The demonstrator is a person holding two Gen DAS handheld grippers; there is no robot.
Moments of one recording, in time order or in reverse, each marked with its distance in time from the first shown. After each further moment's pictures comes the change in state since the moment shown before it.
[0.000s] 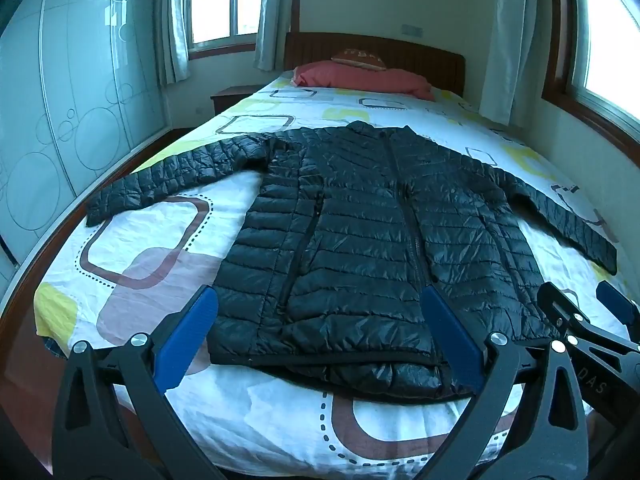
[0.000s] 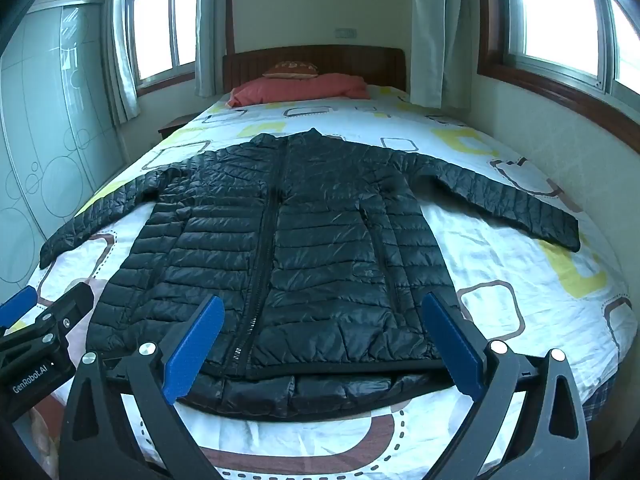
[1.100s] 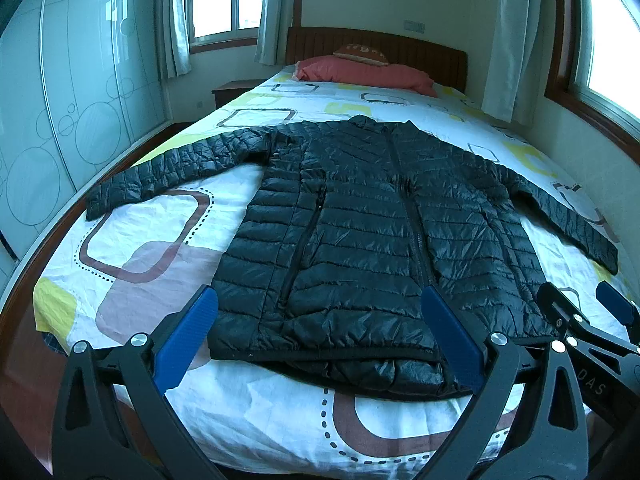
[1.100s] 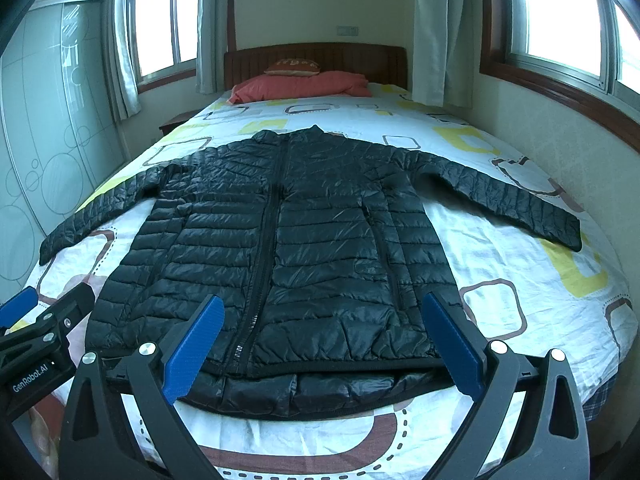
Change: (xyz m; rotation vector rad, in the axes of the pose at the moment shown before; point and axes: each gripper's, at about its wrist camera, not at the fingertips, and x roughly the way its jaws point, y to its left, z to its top) left arm 0.007 0.000 -0.004 -0.001 0.014 -0.002; right arm 0.002 0.001 0.001 0.001 0.006 0.001
